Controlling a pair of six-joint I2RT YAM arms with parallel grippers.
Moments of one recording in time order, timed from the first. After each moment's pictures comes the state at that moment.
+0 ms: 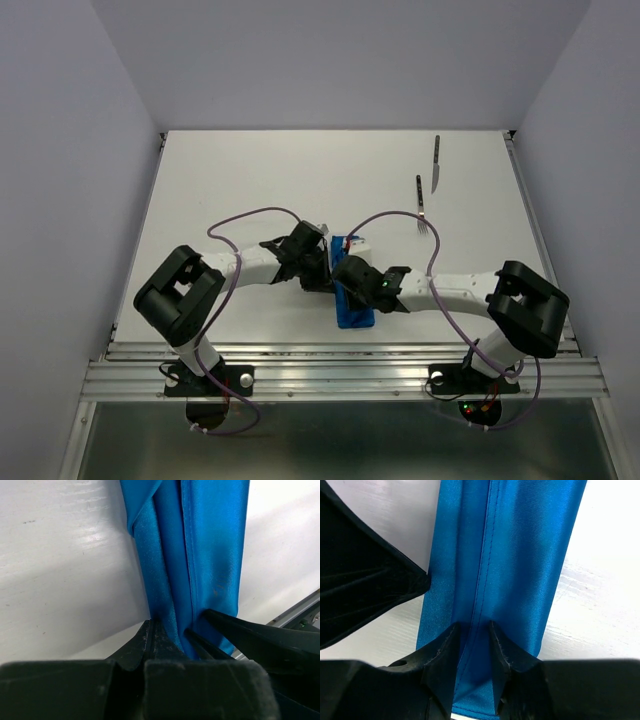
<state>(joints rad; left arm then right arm) -0.74 1.64 0.82 -0.16 0.26 -0.80 1.04 1.56 0.83 -0.30 0.36 0.70</state>
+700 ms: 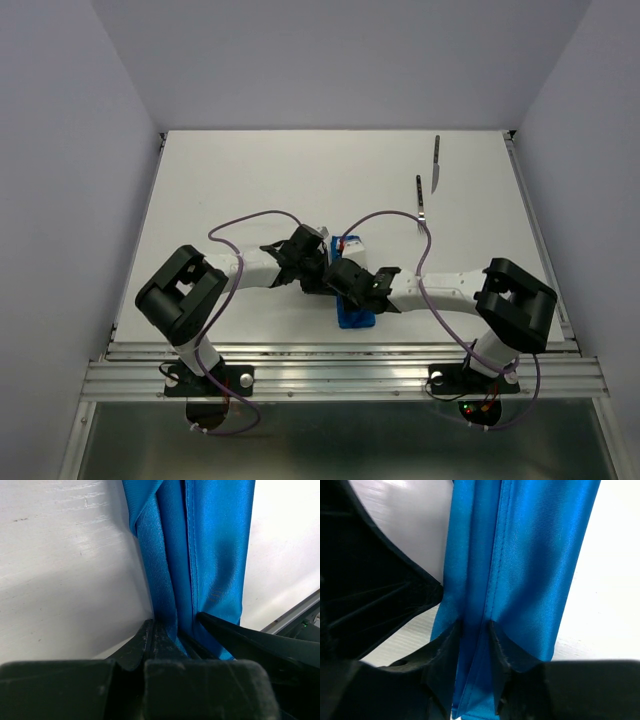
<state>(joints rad) -0.75 1.65 0.78 -0.09 0.26 -0.80 1.07 1.61 0.89 -0.33 0.41 0.73</state>
